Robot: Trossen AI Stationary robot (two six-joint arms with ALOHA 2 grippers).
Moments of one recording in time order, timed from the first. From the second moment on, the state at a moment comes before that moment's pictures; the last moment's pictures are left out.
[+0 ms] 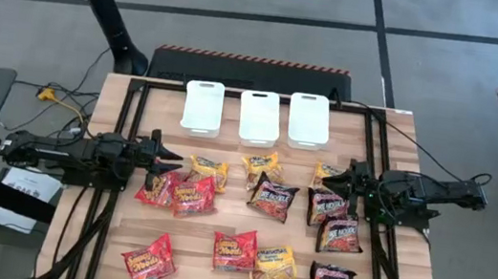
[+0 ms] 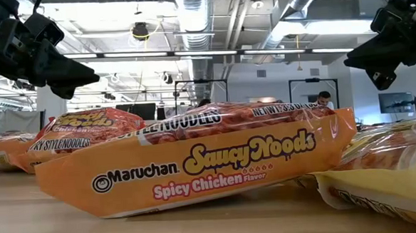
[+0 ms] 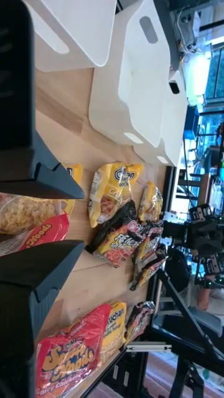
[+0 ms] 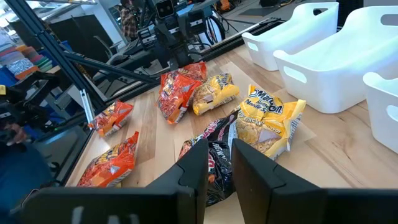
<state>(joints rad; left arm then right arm) 0.02 0.10 0.02 0.01 -0.13 -0.14 0.14 0.01 0.09 -0.25 0.23 0.47</state>
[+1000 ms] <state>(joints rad) 0.02 0.10 0.02 0.03 -0.27 -0.67 0.14 0.01 0.09 -0.25 0.23 0.47</state>
